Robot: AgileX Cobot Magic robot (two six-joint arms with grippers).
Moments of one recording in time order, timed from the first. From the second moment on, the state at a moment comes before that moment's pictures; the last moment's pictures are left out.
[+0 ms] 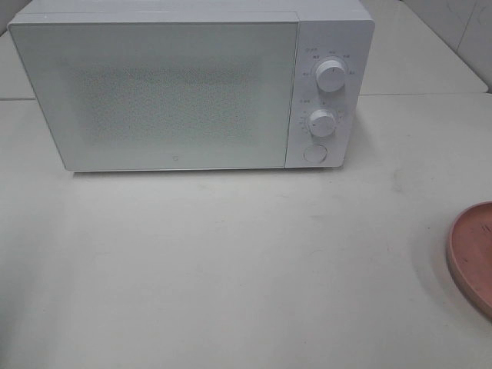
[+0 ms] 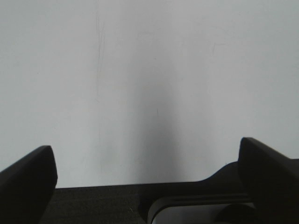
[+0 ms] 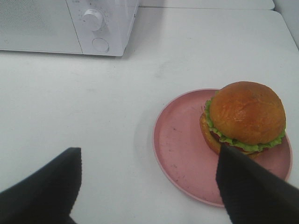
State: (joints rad) left arm 0.09 0.64 -0.59 -0.15 1.07 0.13; right arm 0.19 0.00 -0.50 -0.07 1.05 0.11
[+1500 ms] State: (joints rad) left arm 0.09 0.00 -0.52 -0.14 1.03 0.12; right arm 0.19 0.00 -0.50 -0.07 1.05 0.11
